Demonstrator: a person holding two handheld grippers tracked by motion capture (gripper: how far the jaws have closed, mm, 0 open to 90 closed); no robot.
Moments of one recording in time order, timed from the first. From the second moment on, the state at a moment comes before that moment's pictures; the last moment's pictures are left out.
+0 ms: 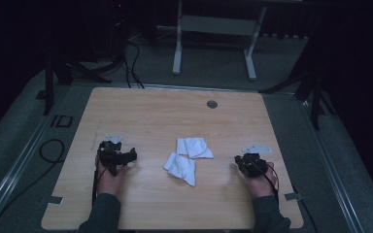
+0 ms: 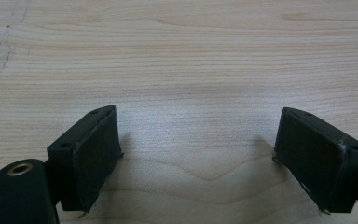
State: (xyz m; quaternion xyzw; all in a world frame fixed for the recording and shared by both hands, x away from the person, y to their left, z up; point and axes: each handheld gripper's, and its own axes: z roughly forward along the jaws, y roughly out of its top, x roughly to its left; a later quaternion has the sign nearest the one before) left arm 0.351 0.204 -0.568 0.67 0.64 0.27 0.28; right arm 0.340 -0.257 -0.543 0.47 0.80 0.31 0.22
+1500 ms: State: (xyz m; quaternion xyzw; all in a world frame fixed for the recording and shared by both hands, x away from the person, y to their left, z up) left arm 0.351 0.204 -0.568 0.67 0.64 0.27 0.28; right arm 0.331 -0.089 -0.551 0.30 0.89 0.34 0.08
